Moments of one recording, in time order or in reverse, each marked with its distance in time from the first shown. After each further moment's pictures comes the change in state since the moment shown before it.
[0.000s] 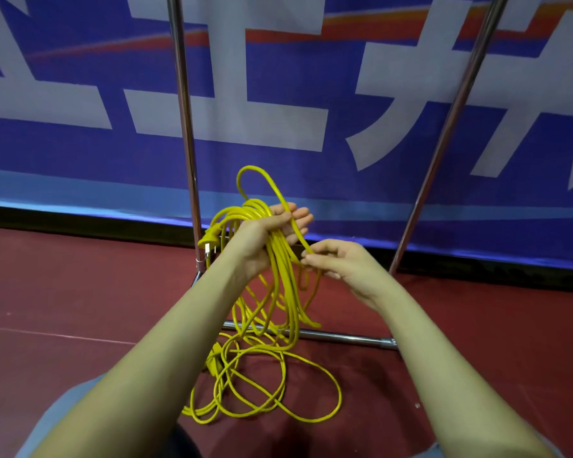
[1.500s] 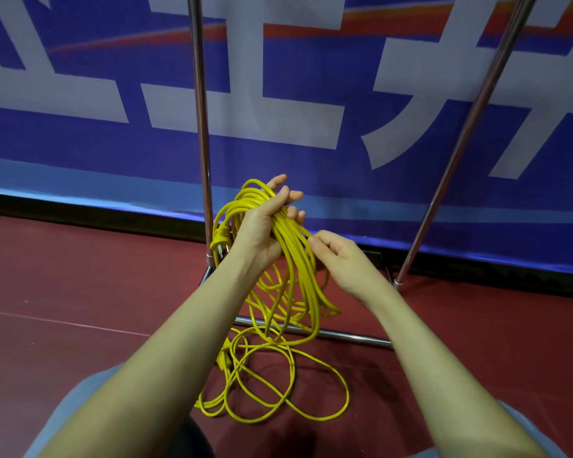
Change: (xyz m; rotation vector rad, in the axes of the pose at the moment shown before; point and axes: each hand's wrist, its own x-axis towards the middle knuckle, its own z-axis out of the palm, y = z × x) left_hand -0.003 0.012 0.002 -0.166 0.019 0.202; right_hand 0.011 0.000 0.025 -0.284 0.015 -0.255
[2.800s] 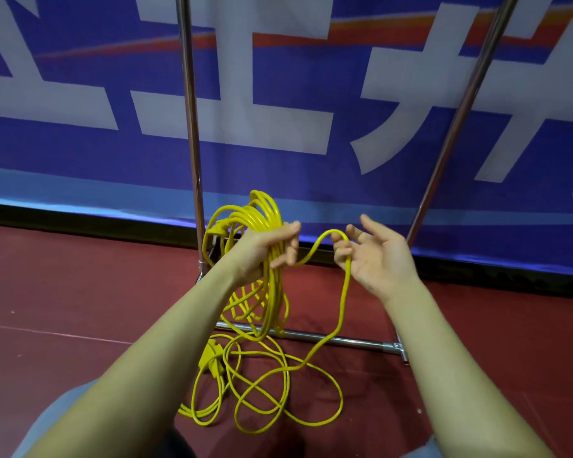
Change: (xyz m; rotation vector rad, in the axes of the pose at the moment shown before) left_hand -0.005 -0.007 -0.027 0.561 -0.338 -0.178; right_hand -0.006 -0.018 -0.044 1.250 0.261 0.455
